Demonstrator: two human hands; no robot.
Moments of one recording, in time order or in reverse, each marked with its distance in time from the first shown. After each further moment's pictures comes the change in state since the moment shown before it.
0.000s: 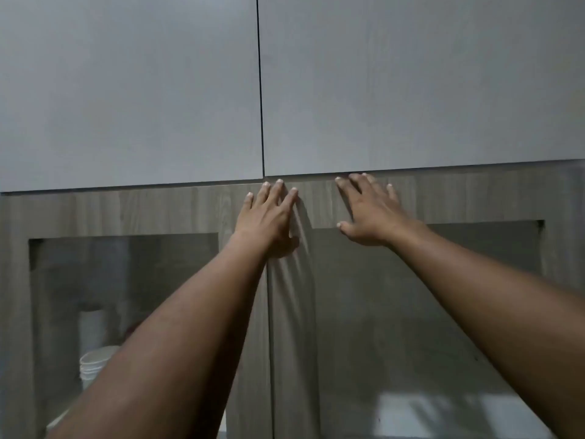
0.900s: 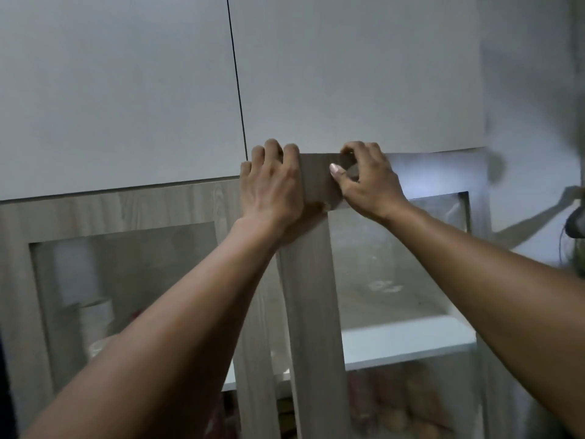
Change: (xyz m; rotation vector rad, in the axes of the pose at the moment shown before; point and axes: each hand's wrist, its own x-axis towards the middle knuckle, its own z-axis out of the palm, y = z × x) left_hand -0.093 0.054 -0.123 -0.119 0.419 -0.001; right_hand -0.101 -0.034 -0.103 0.416 0.408 0.156
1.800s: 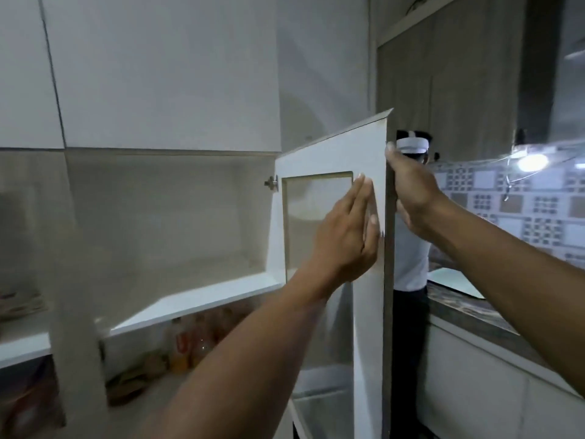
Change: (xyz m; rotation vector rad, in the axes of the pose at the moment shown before) left_hand -0.142 0.404 -0.150 -1.119 -0.087 0.348; right_hand -0.169 0.044 -0.432 0.421 0.102 0.622
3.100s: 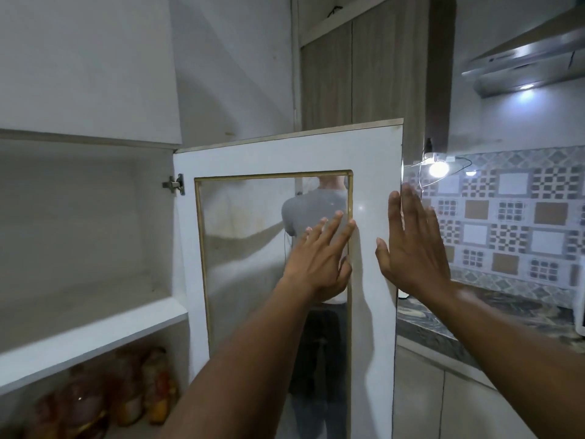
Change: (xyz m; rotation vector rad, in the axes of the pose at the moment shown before) left_hand 0.071 -0.043 0.203 0.198 -0.408 0.094; right_hand 0.055 0.165 -0.171 -1.646 0.298 -0.328
